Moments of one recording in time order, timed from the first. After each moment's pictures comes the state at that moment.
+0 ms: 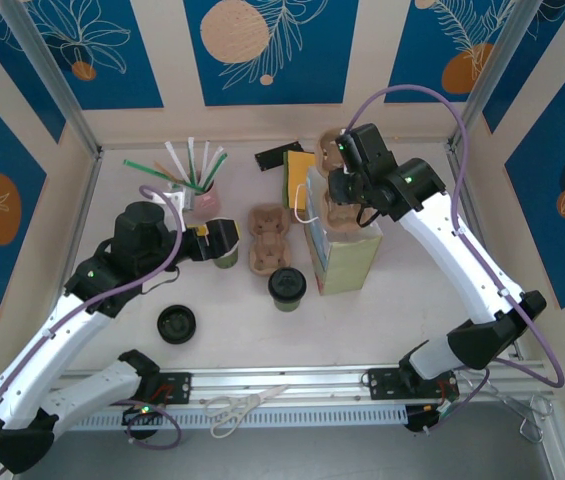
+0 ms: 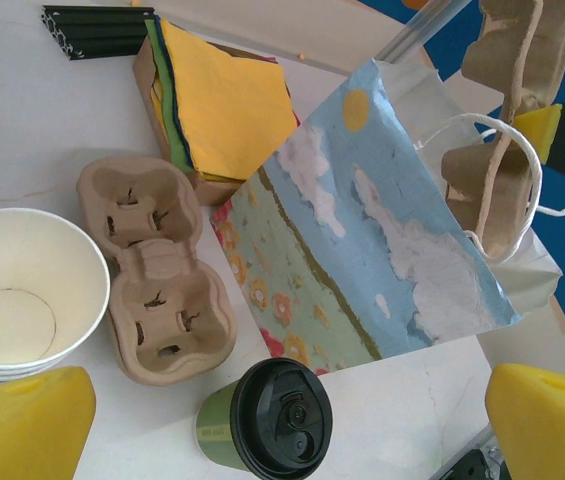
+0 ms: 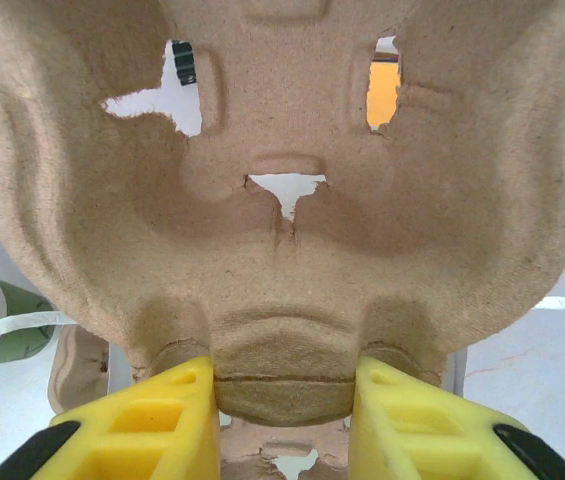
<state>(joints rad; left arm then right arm) -0.59 0.89 1.06 -0.62 0.16 -0.63 0.58 1.46 1.75 -1.14 0.27 0.35</state>
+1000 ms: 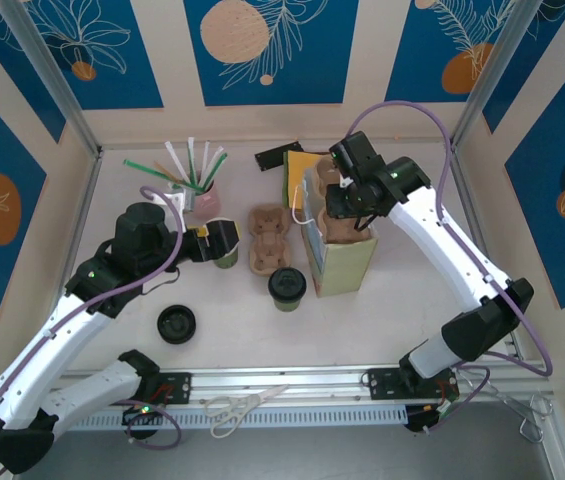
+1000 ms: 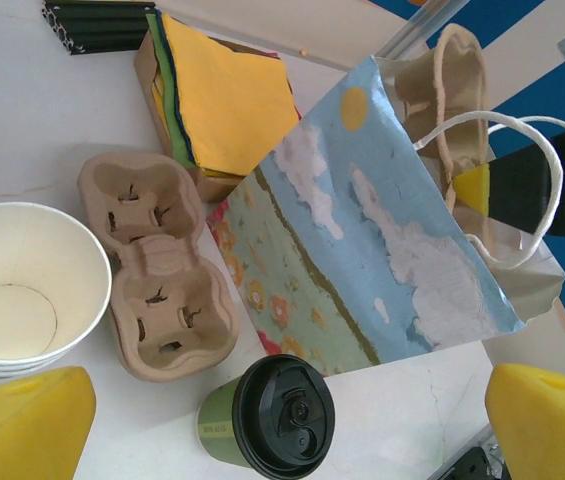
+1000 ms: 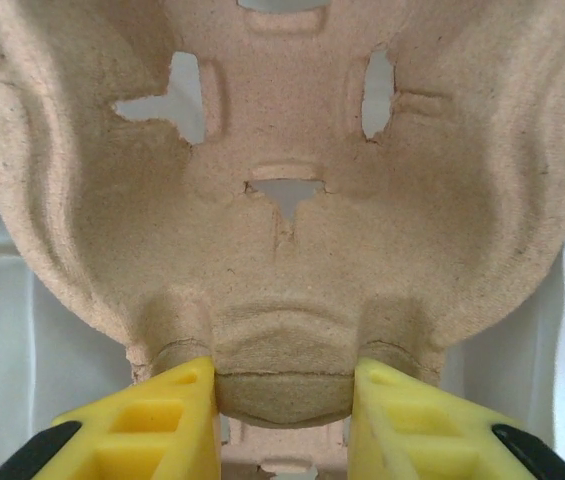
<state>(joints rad) -0.59 0.88 1.05 -0.62 0.16 -0.63 0.55 1.52 1.70 -1.23 0.15 0.39</state>
